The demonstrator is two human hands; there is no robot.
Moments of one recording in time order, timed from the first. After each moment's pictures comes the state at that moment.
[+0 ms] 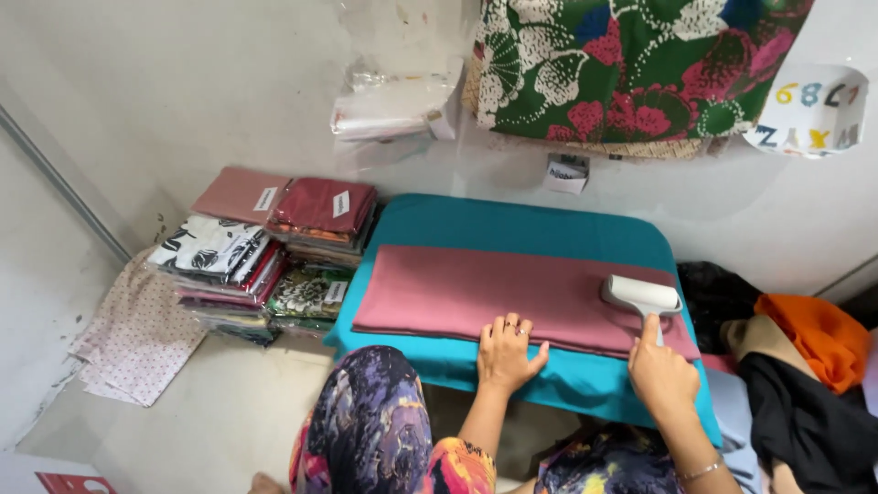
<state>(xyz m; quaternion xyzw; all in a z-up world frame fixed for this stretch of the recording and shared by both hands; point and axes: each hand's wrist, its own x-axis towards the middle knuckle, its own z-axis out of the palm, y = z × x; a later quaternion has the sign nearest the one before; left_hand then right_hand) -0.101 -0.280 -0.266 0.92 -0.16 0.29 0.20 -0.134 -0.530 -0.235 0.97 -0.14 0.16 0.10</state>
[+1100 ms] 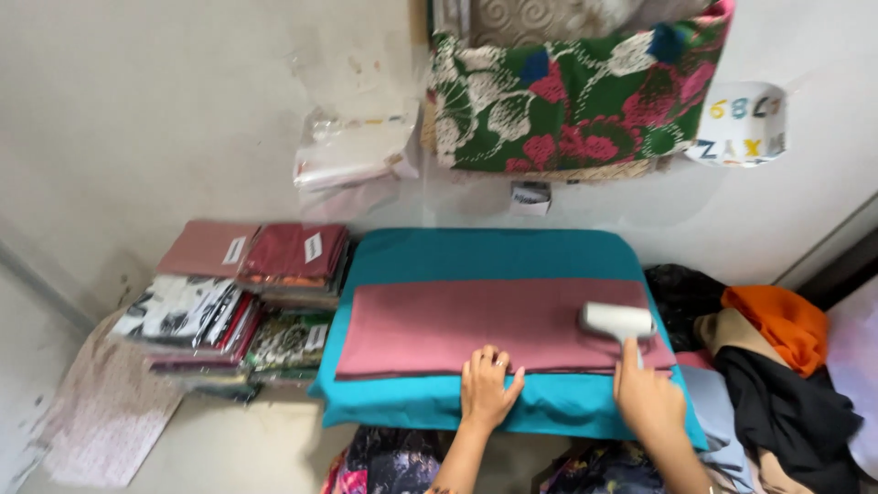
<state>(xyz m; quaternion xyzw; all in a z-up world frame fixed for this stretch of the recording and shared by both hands) -0.103 -0.266 -0.263 0.91 -0.18 0.23 0.31 -0.153 -0.528 -0.237 0.96 -0.14 0.22 0.10</state>
